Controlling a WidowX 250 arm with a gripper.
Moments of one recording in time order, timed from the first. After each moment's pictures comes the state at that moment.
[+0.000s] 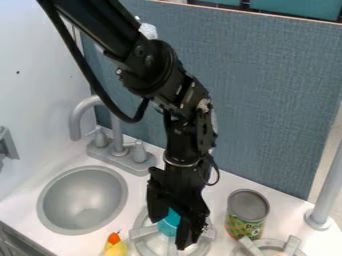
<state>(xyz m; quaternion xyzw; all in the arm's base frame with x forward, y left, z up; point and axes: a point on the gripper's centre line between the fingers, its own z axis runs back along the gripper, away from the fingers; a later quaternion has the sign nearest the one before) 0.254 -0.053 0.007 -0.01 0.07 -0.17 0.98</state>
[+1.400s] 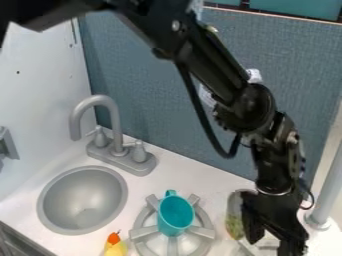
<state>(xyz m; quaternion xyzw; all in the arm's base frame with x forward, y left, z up) 0.318 -0.166 -0.032 -0.09 -0.01 -0.22 0.97</state>
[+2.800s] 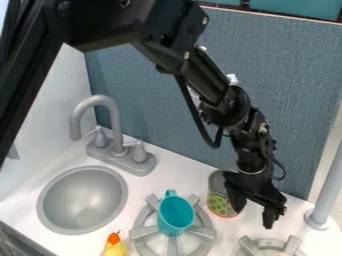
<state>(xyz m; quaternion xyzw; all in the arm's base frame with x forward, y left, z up) 0.389 -0.120 -0.062 -0.07 -0.08 -0.10 0.99</state>
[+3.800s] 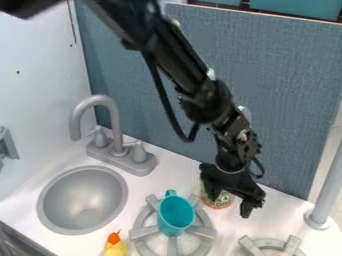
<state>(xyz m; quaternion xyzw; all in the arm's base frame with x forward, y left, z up) 0.370 -0.088 -0.036 0.00 -0.15 -0.05 0.99</state>
